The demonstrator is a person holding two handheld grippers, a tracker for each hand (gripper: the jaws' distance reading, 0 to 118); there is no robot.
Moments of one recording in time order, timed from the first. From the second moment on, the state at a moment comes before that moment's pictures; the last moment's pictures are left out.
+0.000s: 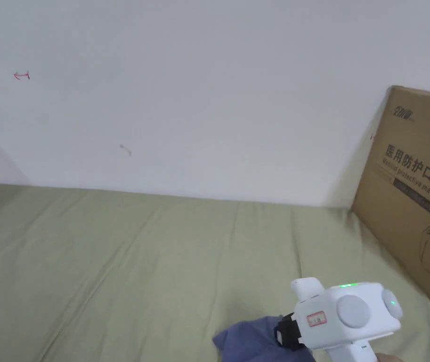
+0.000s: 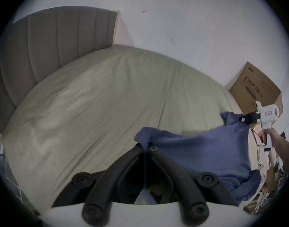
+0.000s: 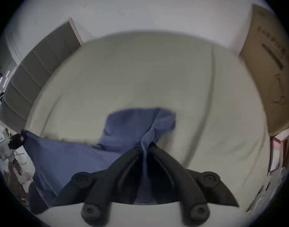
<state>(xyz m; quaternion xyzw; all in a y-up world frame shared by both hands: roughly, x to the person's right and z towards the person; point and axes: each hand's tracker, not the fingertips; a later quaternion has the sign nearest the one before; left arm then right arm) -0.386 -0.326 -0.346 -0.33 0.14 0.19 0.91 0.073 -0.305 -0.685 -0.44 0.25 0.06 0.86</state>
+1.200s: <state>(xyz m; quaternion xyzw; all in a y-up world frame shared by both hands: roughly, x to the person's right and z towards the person) -0.367 0.069 -0.401 -0.11 0.03 0.05 0.99 0.199 0.119 -0.518 -0.14 0.15 -0.05 0.98</state>
